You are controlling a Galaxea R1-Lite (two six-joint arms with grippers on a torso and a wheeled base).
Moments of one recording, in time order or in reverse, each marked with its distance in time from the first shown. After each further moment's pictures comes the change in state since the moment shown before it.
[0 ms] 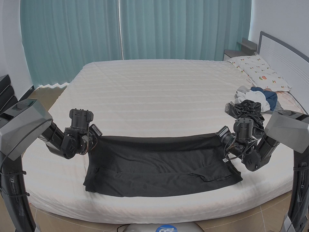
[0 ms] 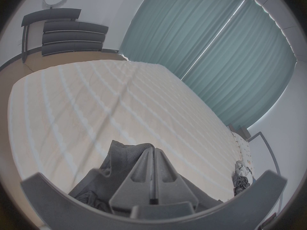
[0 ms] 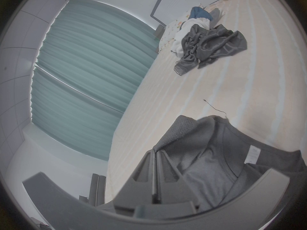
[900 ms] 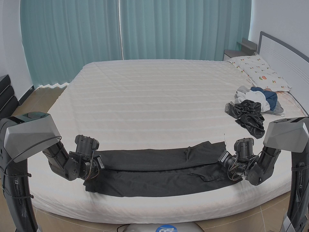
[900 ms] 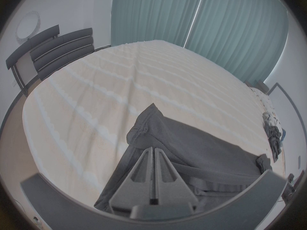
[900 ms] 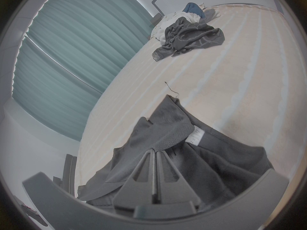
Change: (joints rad) left arm -0.053 0.037 0.258 -0.025 0.006 0.206; right arm -0.004 0.029 0.228 0.007 0.009 -0.170
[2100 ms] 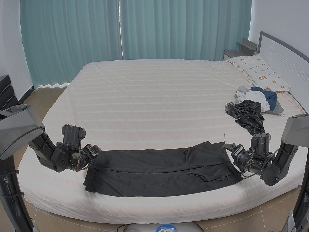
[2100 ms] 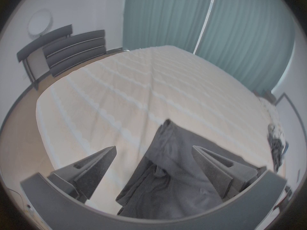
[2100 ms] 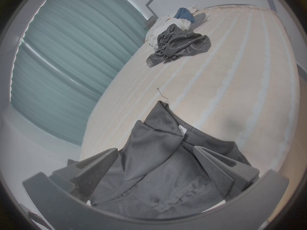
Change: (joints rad) left arm 0.083 -0.108 -0.004 0.039 -0.164 -0.198; right arm -0.052 -0.185 0.175 -0.074 0.070 0.136
